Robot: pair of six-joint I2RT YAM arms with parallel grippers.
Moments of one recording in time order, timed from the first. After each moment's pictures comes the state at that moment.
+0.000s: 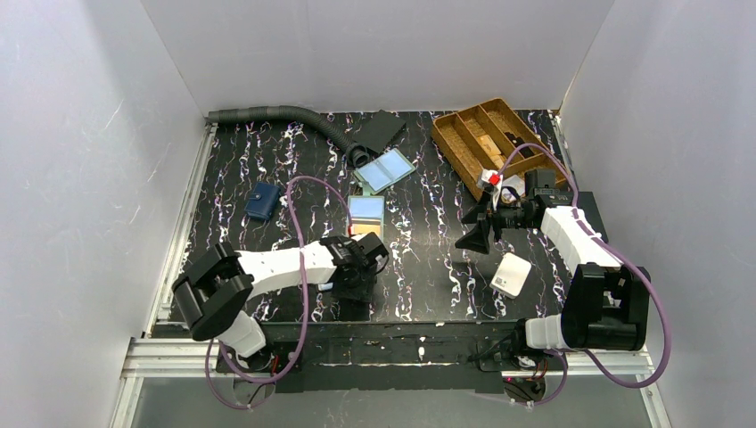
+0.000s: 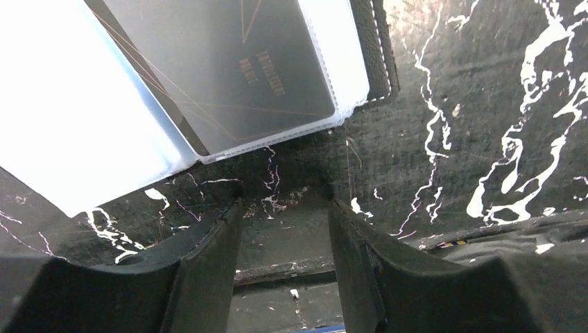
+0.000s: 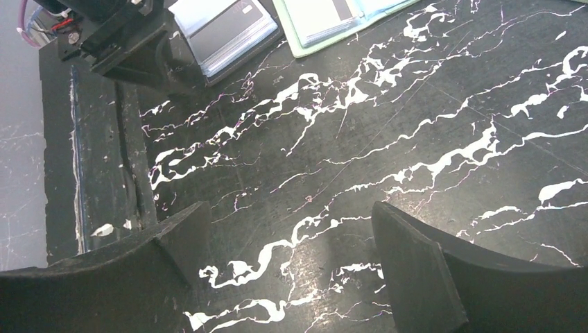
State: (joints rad) left arm -1.00 1.53 0.85 -0.68 -0.11 -0.77; right arm 0.00 1.36 0.87 -0.67 -1.16 -0.83
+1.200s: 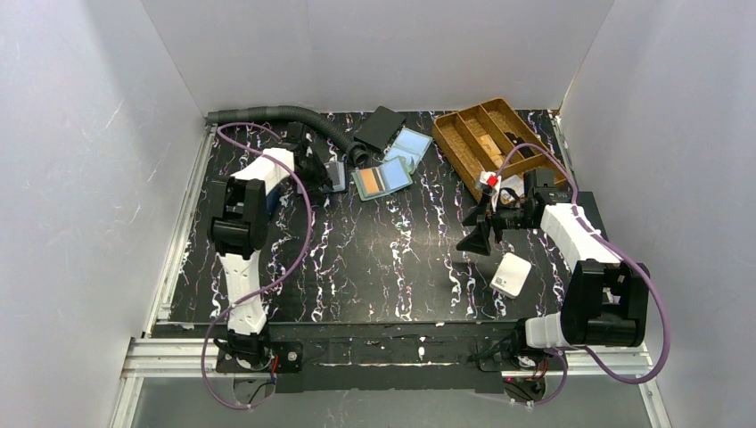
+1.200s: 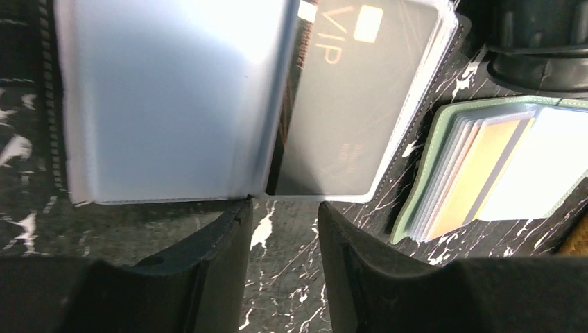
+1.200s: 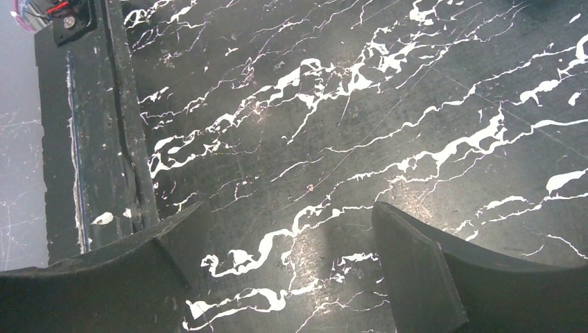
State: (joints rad) left arm -0.20 2.13 1.60 -0.61 0.14 -0.66; right arm 0.00 1.38 0.89 -0.74 -1.14 -0.89
